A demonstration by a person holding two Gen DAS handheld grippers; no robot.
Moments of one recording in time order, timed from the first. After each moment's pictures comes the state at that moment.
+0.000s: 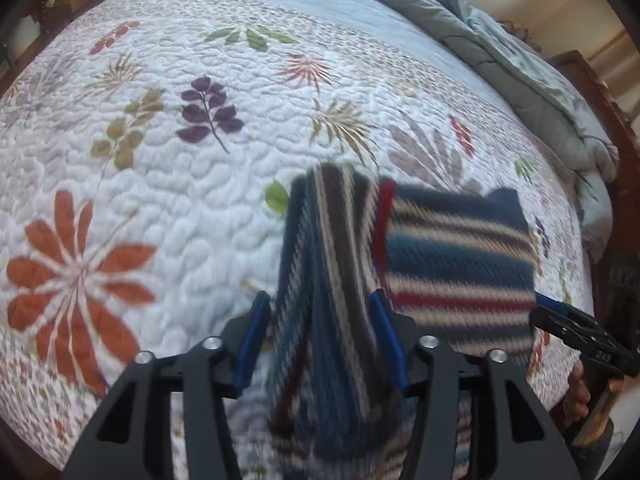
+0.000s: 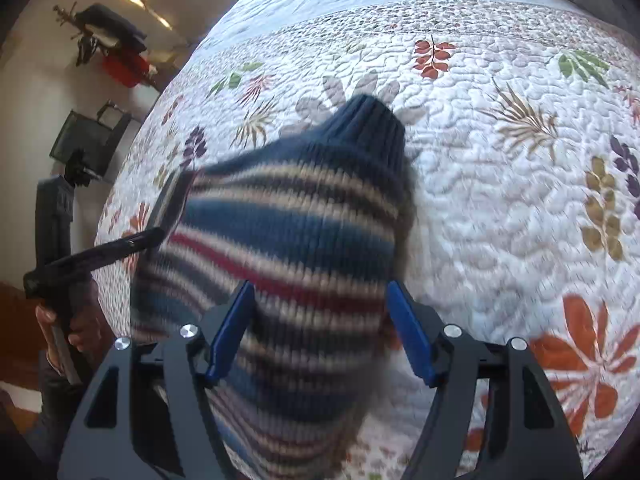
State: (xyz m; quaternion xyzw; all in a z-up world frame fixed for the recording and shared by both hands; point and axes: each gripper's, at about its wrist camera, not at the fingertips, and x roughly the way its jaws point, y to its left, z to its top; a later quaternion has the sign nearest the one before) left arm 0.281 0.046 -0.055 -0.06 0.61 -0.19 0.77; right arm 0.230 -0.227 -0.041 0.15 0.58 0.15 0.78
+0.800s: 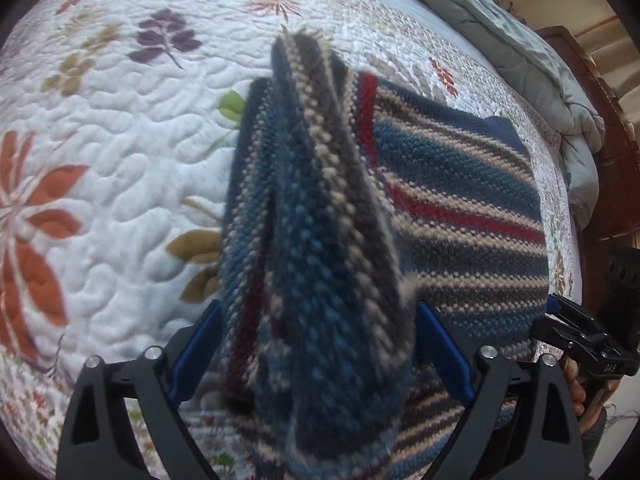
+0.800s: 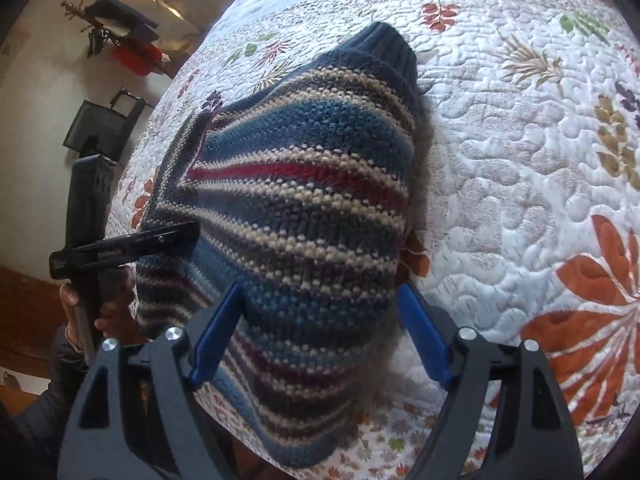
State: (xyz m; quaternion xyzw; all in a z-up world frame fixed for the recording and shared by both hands) left arm 0.258 0.025 -0.103 -0.07 0.65 -0.24 0.72; right arm 0.187 -0.216 -0.064 0.18 0.59 0.18 0.76
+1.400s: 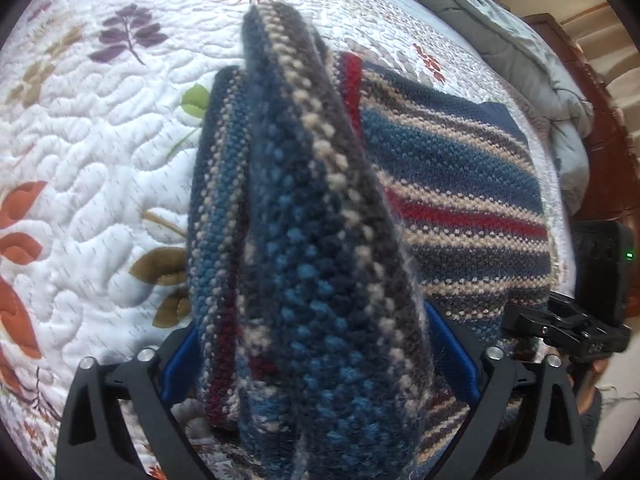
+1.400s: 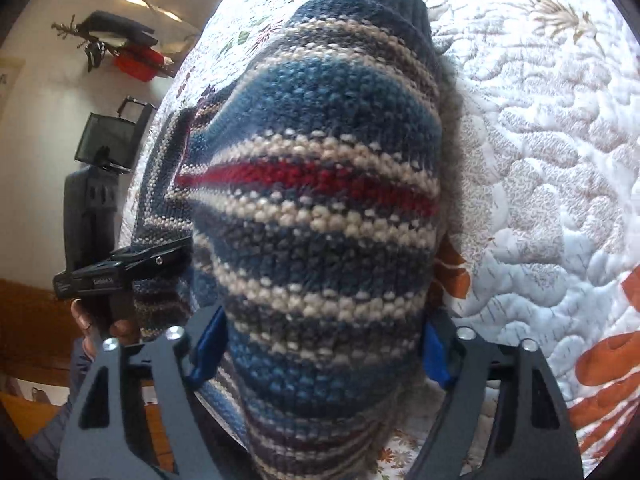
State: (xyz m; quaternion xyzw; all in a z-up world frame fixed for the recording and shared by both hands) left arm 0.265 0.020 -0.114 -0.06 0.65 -0.26 0.71; right arm 0.208 -0.207 -0.095 0.23 0.61 0.20 0.73
